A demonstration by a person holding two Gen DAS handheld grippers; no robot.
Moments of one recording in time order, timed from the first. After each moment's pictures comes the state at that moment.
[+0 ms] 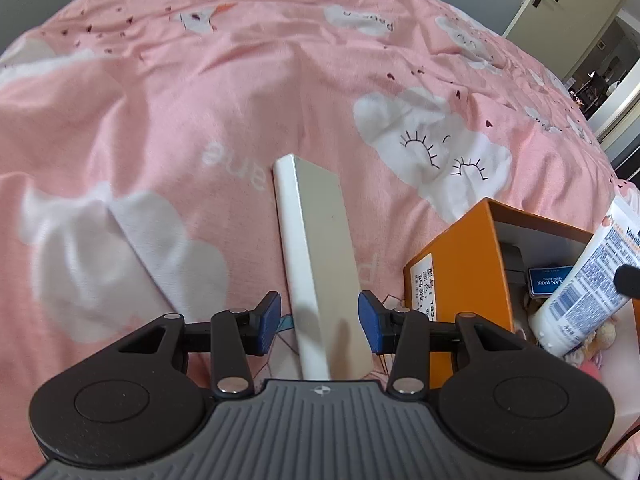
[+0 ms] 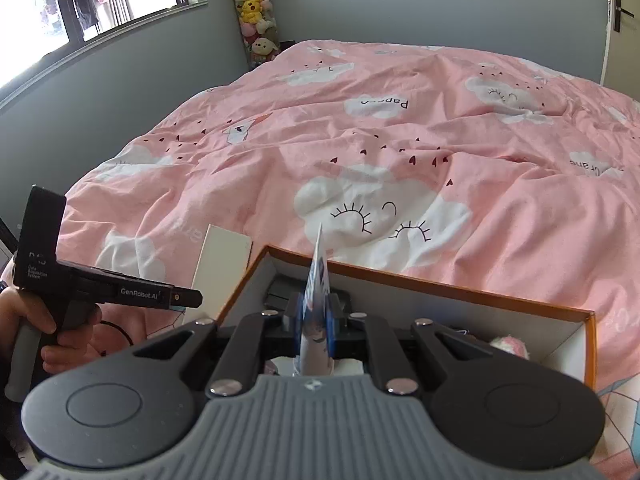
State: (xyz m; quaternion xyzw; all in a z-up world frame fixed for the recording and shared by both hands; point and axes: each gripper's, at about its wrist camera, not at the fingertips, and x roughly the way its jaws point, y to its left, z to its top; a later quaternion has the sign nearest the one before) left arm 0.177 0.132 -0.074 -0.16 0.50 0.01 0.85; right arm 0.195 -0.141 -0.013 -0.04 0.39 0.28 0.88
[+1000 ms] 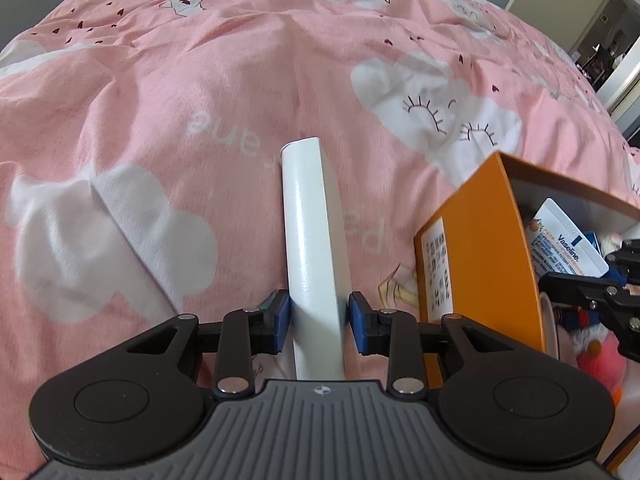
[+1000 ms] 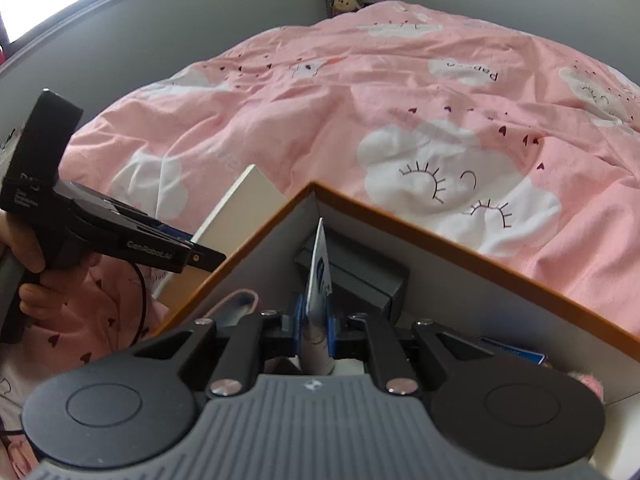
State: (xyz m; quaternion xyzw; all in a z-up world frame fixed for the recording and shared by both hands) left arm 0.171 0.116 -0.088 -0.12 0.52 0.01 0.85; right arm 0.216 -0.109 -0.070 -0.11 0.42 0.38 0.82
